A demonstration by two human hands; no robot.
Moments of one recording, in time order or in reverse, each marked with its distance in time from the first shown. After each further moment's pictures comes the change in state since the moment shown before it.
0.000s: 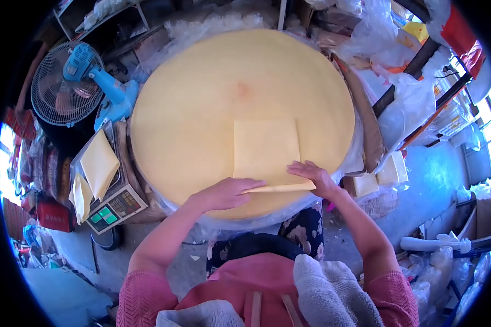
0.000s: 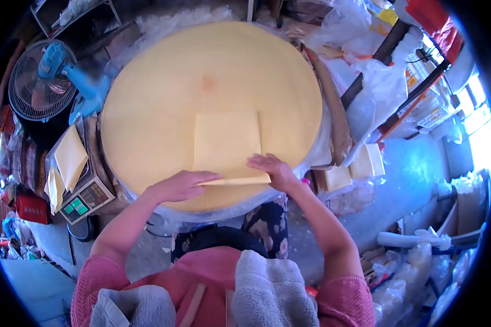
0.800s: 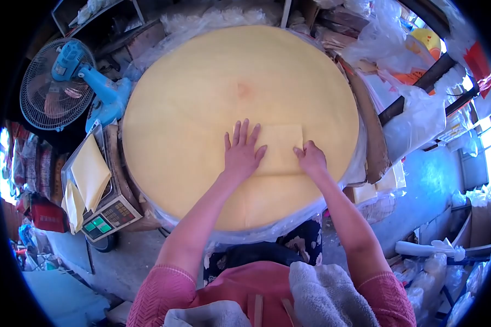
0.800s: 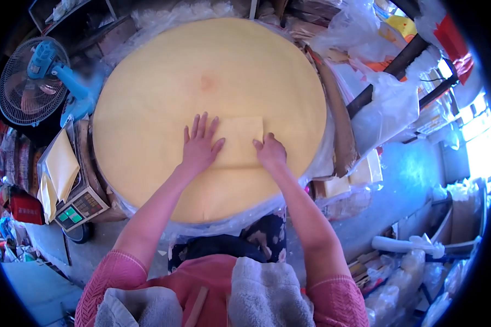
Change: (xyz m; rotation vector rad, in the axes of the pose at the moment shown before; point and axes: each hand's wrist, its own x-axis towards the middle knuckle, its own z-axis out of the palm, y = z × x) left_hand 0.122 -0.070 0.014 0.498 0.740 -0.285; right_hand 0.103 0.009 -0.009 -0.205 0.136 0.927
